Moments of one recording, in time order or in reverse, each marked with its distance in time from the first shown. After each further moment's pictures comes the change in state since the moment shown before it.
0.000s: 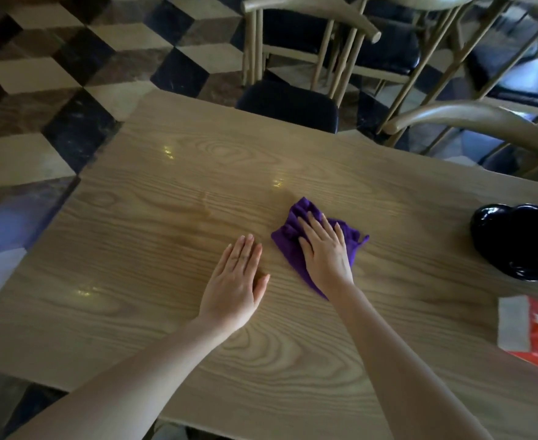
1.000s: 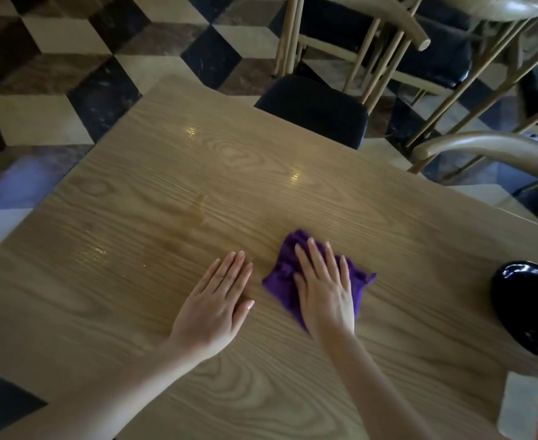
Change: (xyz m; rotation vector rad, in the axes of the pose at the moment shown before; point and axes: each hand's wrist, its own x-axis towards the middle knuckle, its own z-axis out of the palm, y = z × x) left_hand 0.000 0.002 -0.002 0.006 0.042 -0.015; right_hand -0.006 0.012 -0.007 -0.230 -0.071 -0.125
